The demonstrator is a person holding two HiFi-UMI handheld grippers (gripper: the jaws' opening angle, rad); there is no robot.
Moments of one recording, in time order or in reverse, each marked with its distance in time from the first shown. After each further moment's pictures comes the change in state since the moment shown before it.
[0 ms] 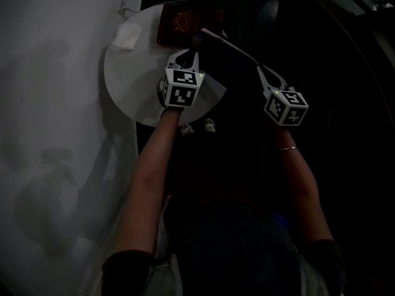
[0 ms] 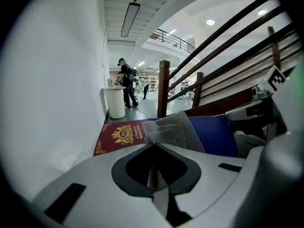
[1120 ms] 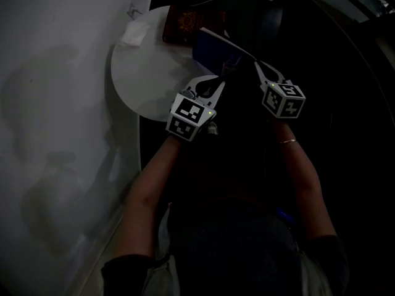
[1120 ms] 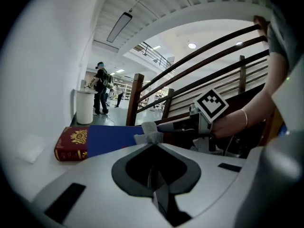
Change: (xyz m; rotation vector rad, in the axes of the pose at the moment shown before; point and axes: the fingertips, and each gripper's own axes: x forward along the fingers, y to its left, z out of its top) left arm -0.086 -0.121 0.008 0.022 -0.140 -0.347; right arm -0.004 0.012 0.006 -0.039 -0.015 0.036
